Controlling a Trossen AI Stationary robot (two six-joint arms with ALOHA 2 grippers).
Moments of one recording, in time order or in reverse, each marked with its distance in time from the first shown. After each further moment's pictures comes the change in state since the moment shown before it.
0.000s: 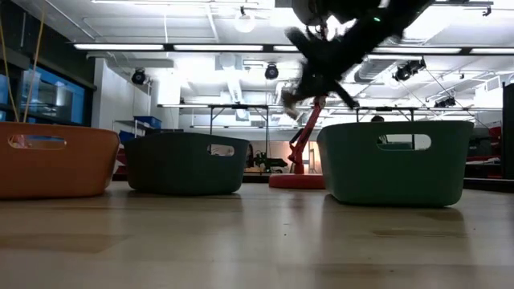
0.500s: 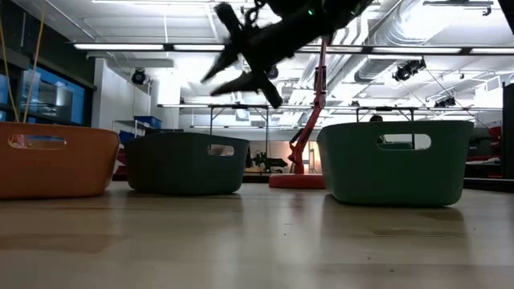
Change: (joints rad) left arm 0.000 0.000 0.000 -0.047 0.002 -0.039; right arm 0.107 0.408 0.407 0.144 -0.197 -0.025
